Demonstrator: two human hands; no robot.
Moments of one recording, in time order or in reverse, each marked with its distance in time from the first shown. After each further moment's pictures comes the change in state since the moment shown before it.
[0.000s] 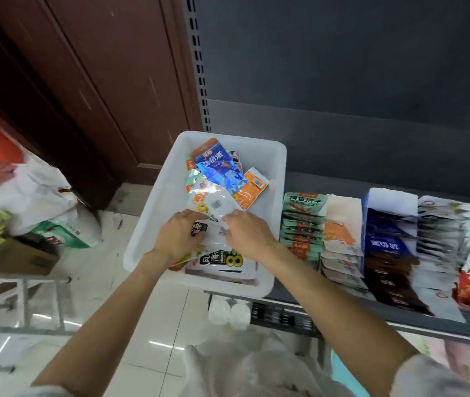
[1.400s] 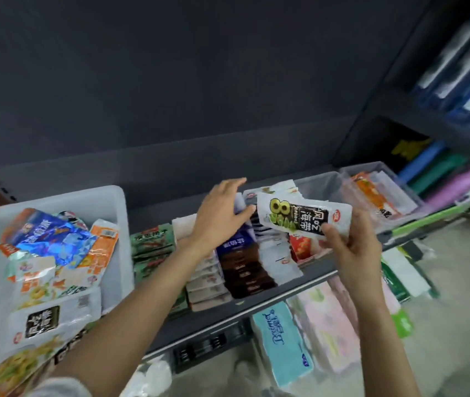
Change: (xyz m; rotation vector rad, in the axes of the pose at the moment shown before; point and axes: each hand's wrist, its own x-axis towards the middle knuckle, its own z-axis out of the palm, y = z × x) left_hand 0.042 0.351 0.030 -0.291 -0.070 0.677; right_hand -0.297 0.184 -0.067 0.742 1.296 0.550
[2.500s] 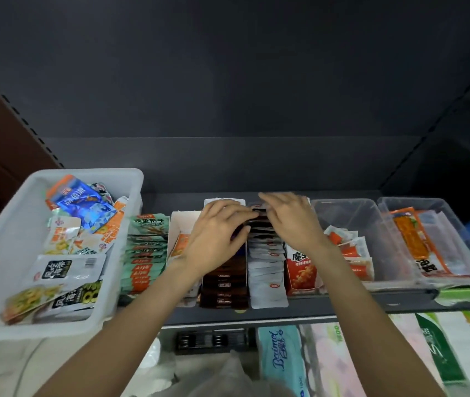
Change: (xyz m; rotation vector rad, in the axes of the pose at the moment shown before) left_hand -0.012 0.012 0.047 0.355 0.294 0.159; right_hand 0.128 0.055 0.070 -0.719 -0.761 -0.575
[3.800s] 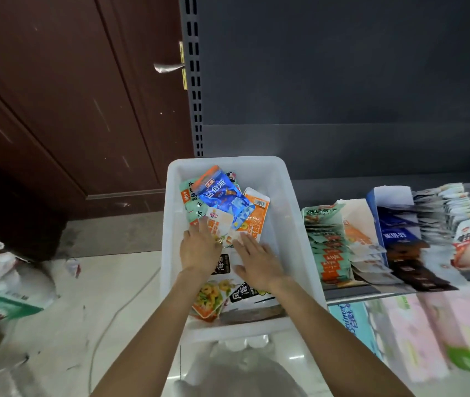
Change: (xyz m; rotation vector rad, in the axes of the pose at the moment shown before) left_hand -0.201 -0.310 -0.116 -0.017 -0.412 -0.847; right_hand 0.088 -0.357 0.233 -0.102 -0.645 0.134
